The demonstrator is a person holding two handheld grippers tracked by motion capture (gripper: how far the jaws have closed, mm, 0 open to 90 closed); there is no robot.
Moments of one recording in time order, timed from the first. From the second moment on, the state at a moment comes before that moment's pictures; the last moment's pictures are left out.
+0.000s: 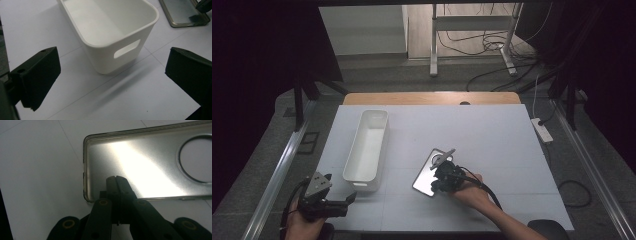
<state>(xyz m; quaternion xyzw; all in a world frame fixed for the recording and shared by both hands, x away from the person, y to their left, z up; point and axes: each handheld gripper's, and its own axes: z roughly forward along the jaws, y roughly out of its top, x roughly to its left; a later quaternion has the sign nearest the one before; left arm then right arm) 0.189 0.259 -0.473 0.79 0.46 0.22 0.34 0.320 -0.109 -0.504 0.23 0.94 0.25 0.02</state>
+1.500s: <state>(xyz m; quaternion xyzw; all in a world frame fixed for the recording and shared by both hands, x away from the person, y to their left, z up) 0.189 0.258 -0.473 0.79 0.46 0.22 0.34 0.348 -0.182 -0.494 0.32 0.91 0.25 0.07</state>
